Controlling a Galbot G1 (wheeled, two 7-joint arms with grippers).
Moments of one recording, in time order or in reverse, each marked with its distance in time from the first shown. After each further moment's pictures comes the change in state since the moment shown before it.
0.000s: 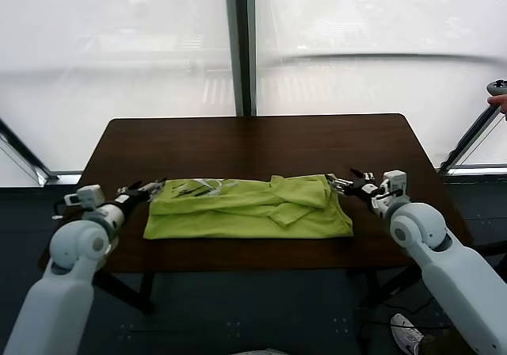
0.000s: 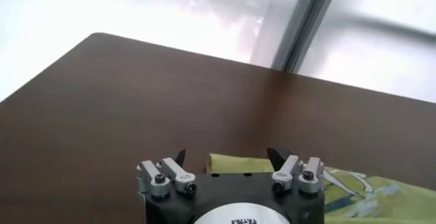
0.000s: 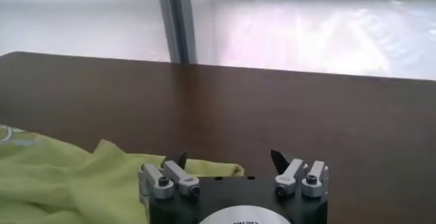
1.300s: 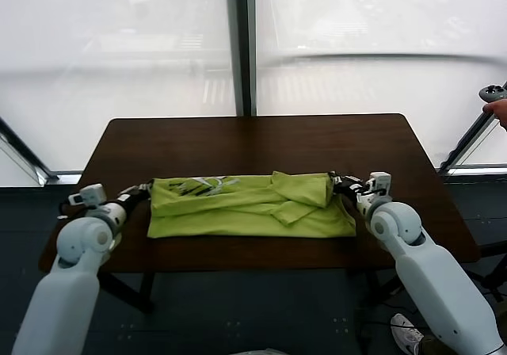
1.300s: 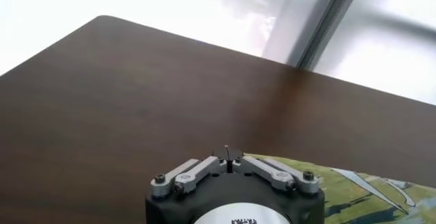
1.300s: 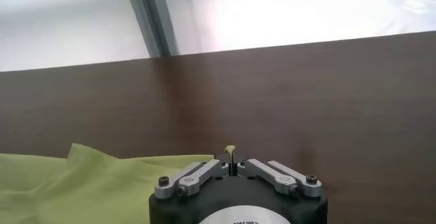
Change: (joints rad) left arm 0.019 0.000 -0.051 0.000 -0.022 -0.039 0.002; right arm -0.024 0.003 0.035 0.016 -0.004 0.029 0.010
